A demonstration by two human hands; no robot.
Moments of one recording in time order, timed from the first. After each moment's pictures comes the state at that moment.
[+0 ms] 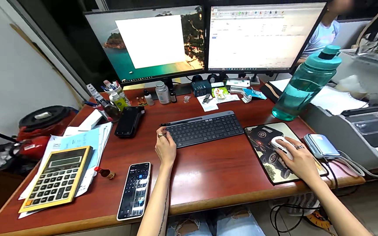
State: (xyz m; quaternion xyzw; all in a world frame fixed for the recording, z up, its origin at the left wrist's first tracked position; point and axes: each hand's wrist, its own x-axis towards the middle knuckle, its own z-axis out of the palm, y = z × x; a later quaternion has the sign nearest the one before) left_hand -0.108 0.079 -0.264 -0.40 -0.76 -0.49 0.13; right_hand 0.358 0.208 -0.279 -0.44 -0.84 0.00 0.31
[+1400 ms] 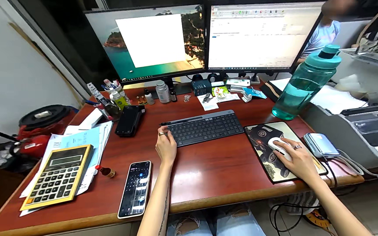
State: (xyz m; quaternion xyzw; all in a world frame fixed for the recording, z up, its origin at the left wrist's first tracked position) left_hand -0.110 0.077 -0.265 -0.41 -0.76 -0.49 0.11; right_hand 0.357 0.204 -0.280 -0.39 -0.86 0.00 0.32
